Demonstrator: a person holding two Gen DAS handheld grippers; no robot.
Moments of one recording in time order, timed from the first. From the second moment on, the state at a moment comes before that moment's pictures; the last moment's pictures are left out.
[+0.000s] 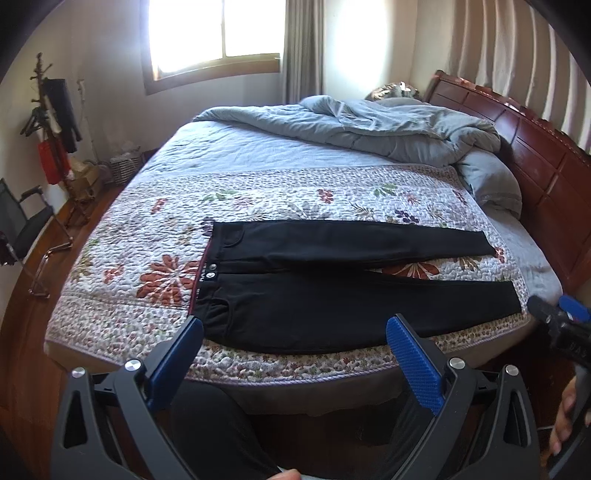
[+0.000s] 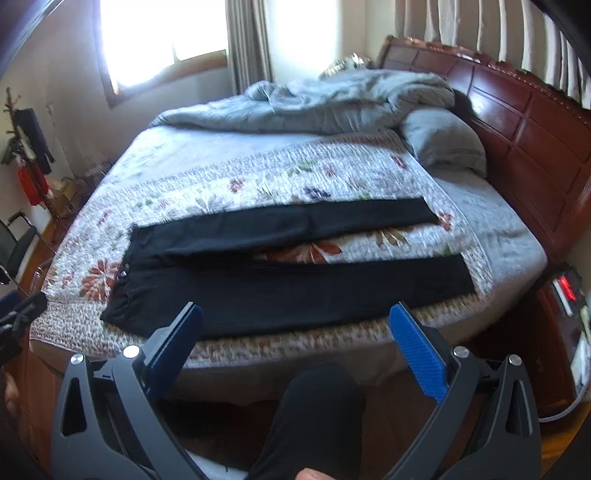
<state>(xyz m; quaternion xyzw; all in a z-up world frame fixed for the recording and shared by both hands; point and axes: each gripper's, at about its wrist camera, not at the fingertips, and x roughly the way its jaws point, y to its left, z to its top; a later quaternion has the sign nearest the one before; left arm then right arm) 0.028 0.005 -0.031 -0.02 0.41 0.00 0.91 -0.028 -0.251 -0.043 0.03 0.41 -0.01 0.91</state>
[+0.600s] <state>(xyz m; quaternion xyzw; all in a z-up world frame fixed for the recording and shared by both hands) 0.254 0.221 -0.204 -0.12 0.55 -0.05 0.82 0.118 -0.315 -0.190 0.01 0.55 0.04 0.84</state>
